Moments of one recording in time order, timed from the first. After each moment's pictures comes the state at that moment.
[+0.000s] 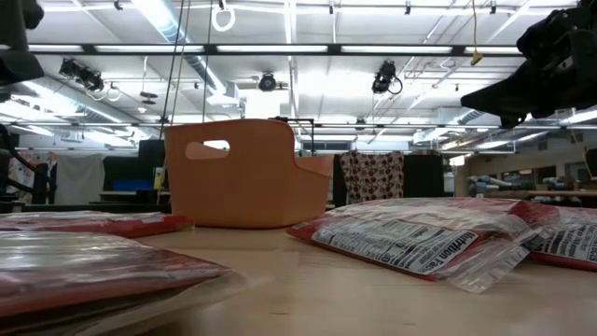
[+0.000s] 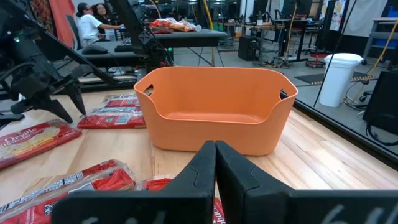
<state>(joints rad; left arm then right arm) -0.90 2.05 1.33 -1.04 -0.50 -0.98 0.30 0.30 0.01 0.21 0.53 0.05</state>
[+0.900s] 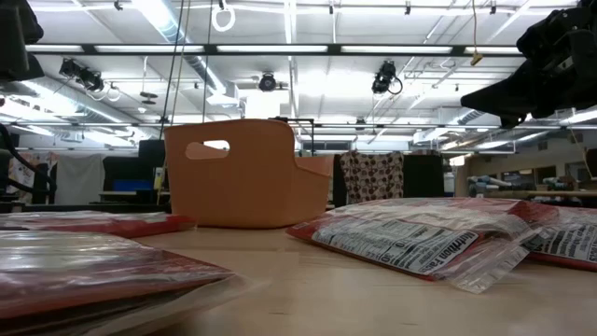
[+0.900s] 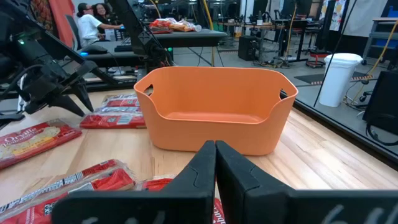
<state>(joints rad) -0.90 2.06 1.31 -1.14 -0.48 -0.99 0.30 0.30 0.01 0.21 0.53 0.05</state>
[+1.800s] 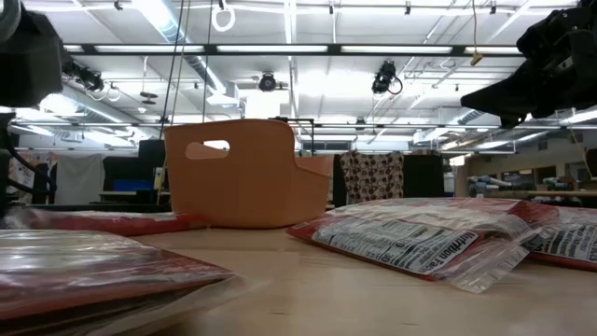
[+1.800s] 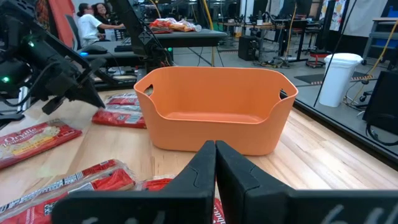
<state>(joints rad) -0.87 2.05 1.28 -1.24 -0.51 -1.14 0.30 0.30 0.01 0.21 0.53 0.05</state>
